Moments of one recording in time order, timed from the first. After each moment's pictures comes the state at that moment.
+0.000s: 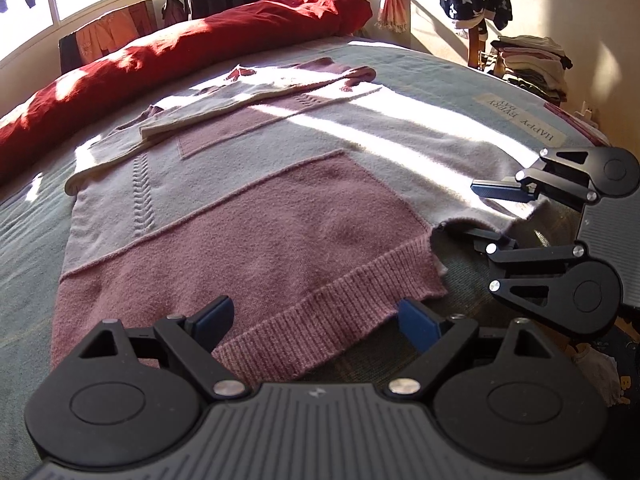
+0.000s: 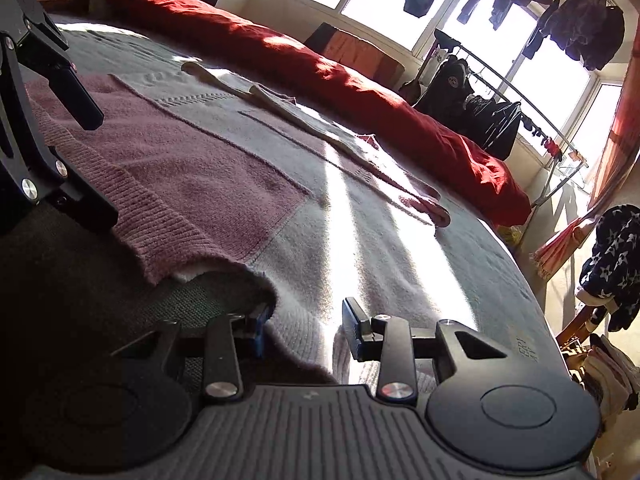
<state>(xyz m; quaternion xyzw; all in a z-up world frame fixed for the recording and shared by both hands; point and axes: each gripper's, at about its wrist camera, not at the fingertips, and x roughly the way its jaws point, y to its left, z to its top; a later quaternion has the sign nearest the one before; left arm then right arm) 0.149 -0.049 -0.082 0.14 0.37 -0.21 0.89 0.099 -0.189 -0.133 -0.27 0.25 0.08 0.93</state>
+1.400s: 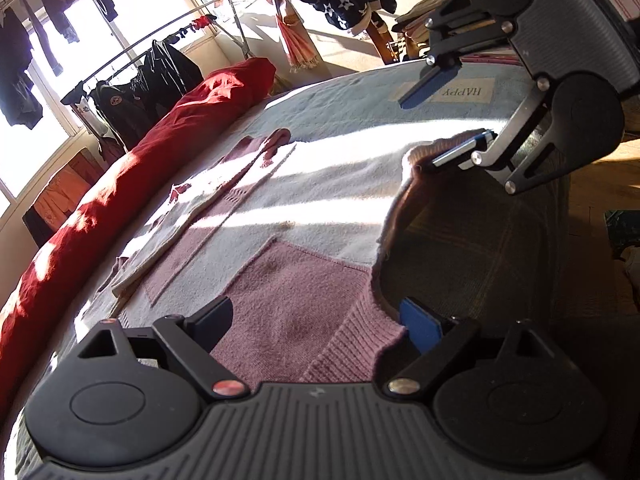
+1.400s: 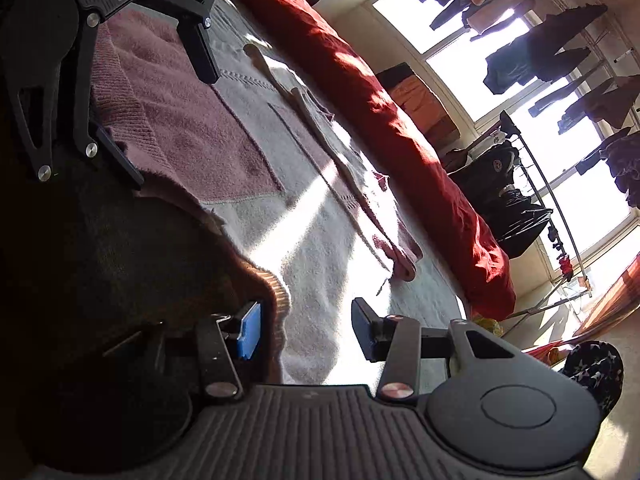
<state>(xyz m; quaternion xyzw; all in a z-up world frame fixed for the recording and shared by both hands) 0.134 -0.114 -0.086 0.34 0.23 -0.29 0.87 0.106 -0.236 -0.095 -0.43 0.22 0.14 0.86</state>
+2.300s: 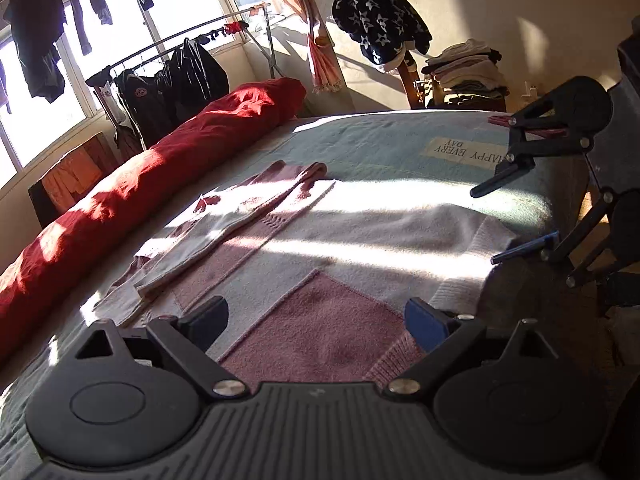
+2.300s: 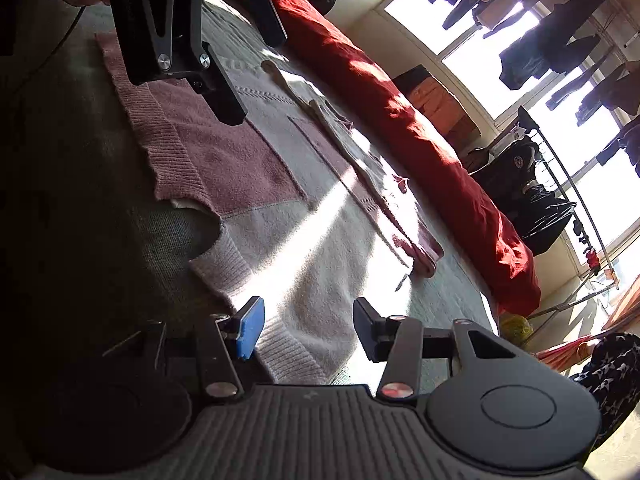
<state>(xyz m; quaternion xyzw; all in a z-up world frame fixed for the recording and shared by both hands) 0.139 -0.073 -0.039 0.28 0.24 -0.28 0.89 0.077 -0.235 -0.085 -0.42 0.22 0.21 0.85</state>
